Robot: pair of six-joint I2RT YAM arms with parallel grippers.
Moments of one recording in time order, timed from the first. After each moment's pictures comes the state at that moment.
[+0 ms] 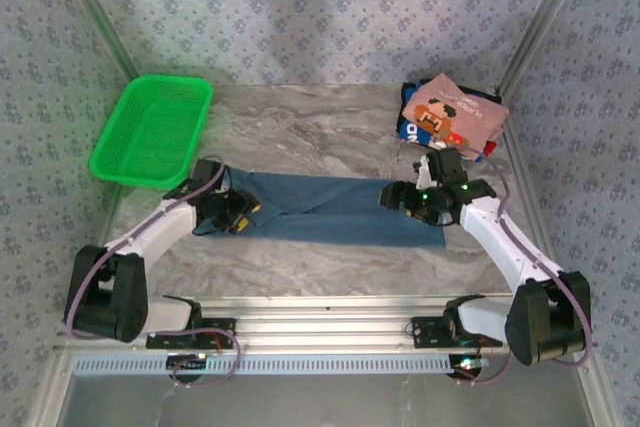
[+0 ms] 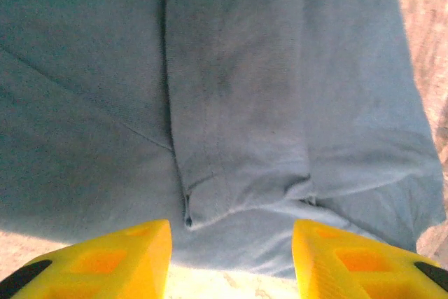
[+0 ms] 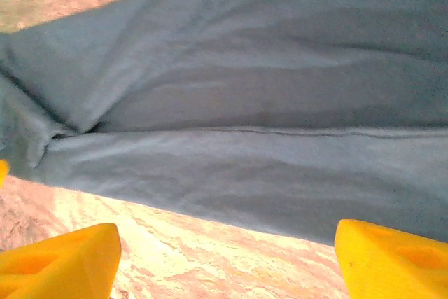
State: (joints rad) left arm -0.26 1.34 0.72 -0.47 0.33 -1.07; right arm 0.24 1.19 0.85 -0.68 -0.39 0.49
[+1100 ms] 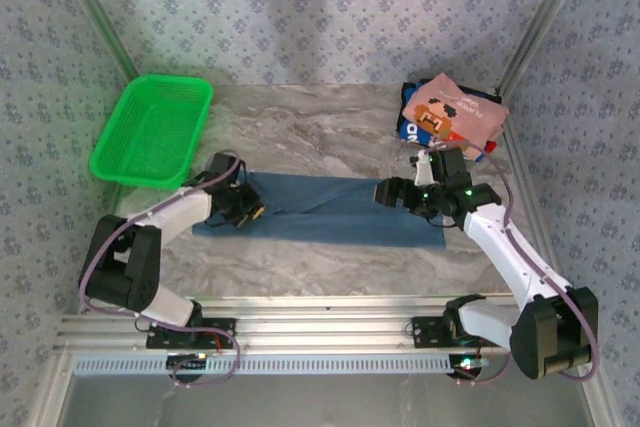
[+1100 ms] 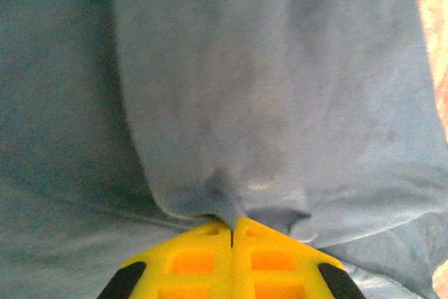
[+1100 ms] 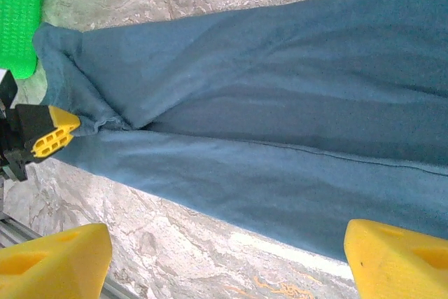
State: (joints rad) left arm -0.32 1.50 0.82 -0.42 0.26 -1.09; right arm 0.26 1.13 0.85 -0.62 -0.43 0.45
